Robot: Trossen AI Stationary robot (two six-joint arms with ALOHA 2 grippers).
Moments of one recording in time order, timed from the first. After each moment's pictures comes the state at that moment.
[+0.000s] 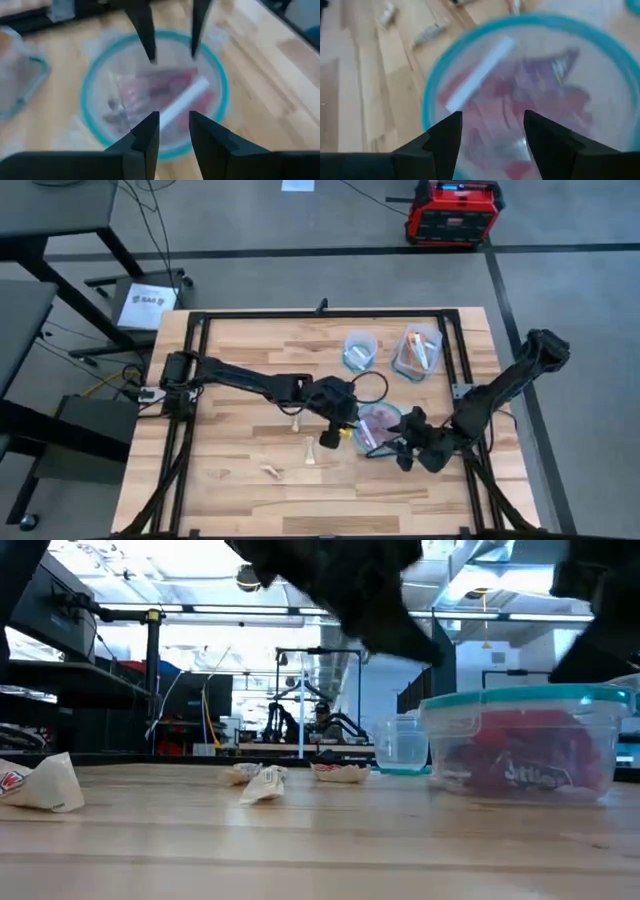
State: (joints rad) left arm -0.07 1.99 1.41 0.01 0.13 0.20; right arm 0.72 1.27 0.57 -0.29 0.67 1.10
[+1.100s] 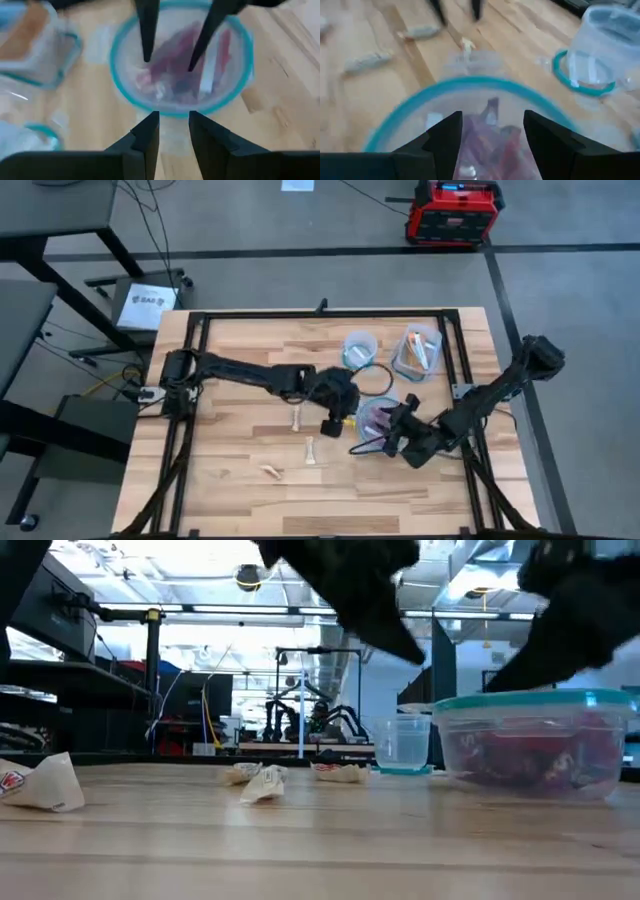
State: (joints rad) left arm -0.02 1.94 1.49 -0.20 0.06 0.26; right arm 0.61 1.45 0.60 -0.20 0.90 0.84
